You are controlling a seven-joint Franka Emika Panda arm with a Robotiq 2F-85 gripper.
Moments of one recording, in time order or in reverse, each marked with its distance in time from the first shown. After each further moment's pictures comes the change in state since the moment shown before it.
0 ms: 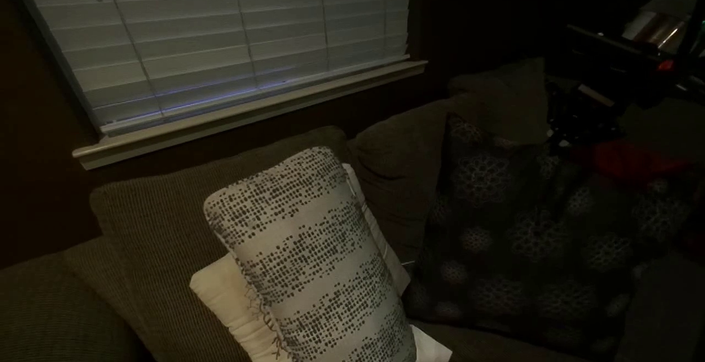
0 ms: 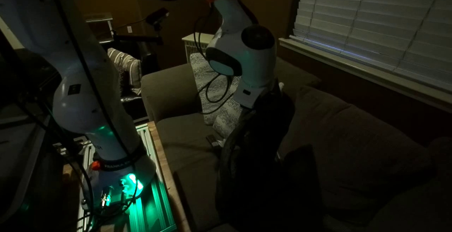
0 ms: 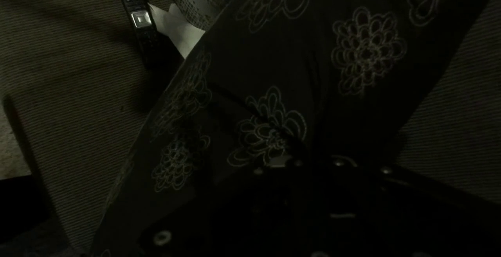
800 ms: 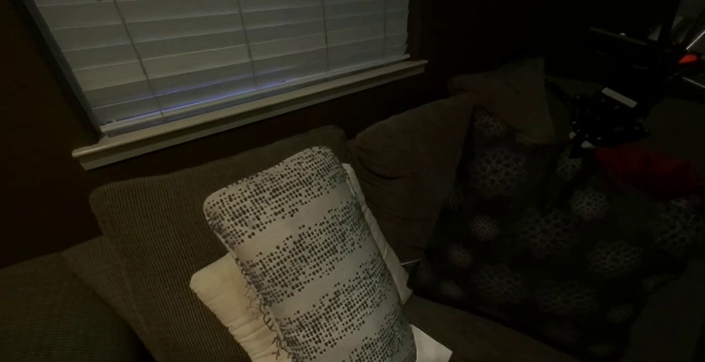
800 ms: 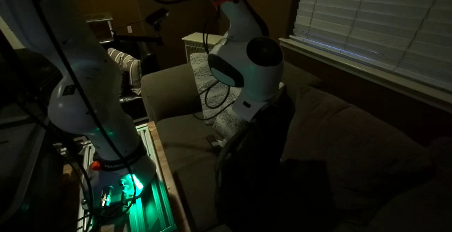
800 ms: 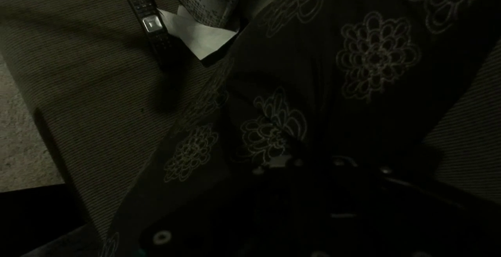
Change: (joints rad) arm -0.076 0.002 -0.061 -0.007 -0.006 -0.101 0.002
